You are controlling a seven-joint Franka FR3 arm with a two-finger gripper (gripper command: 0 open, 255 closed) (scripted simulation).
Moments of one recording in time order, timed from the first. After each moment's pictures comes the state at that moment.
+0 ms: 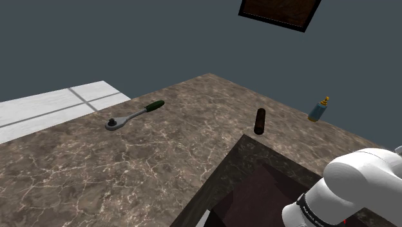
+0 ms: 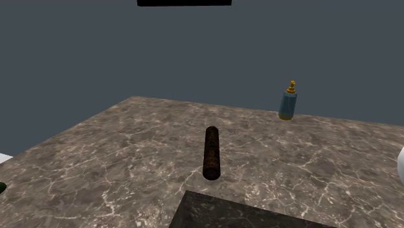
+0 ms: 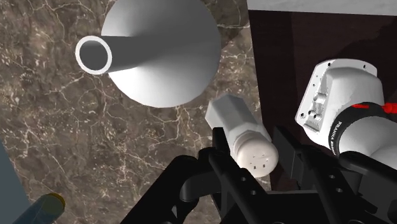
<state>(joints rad) -0.33 -1.52 -0.58 -2.39 -0.83 1.04 -0.92</state>
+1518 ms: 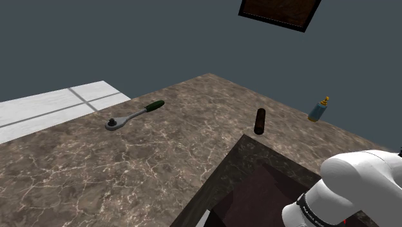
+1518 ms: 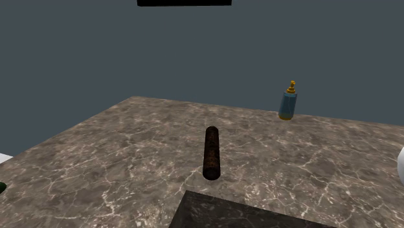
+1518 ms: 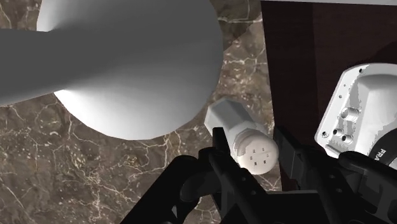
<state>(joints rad) -0.45 -1.77 -0.79 -2.69 -1.03 1.11 -0.92</state>
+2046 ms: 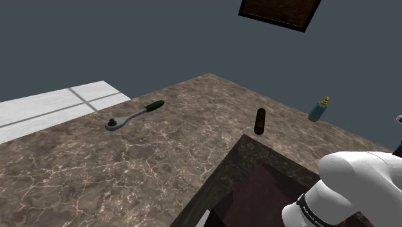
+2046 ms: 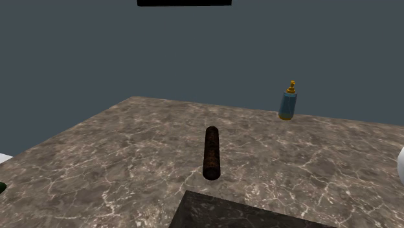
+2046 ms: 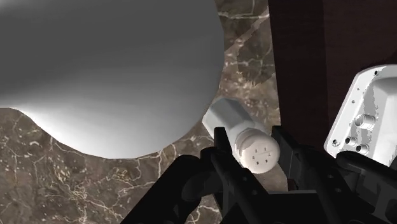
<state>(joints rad) -0.56 -1.78 -0.90 -2.79 -1.11 1.19 -0.97</state>
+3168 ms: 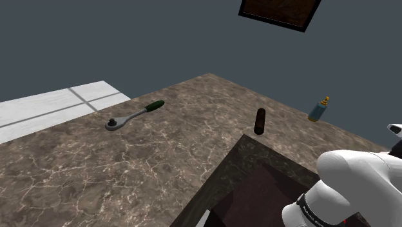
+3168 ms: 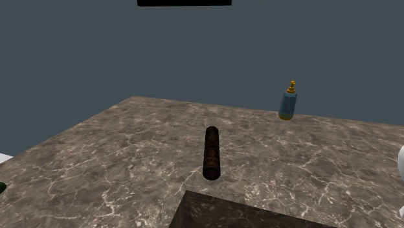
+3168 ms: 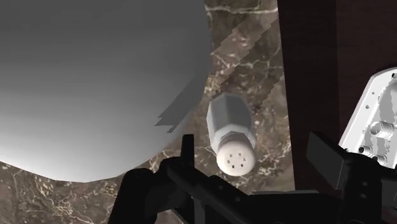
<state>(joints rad) -0.65 -1.78 -1.02 -2.86 -1.20 1.27 -1.00</state>
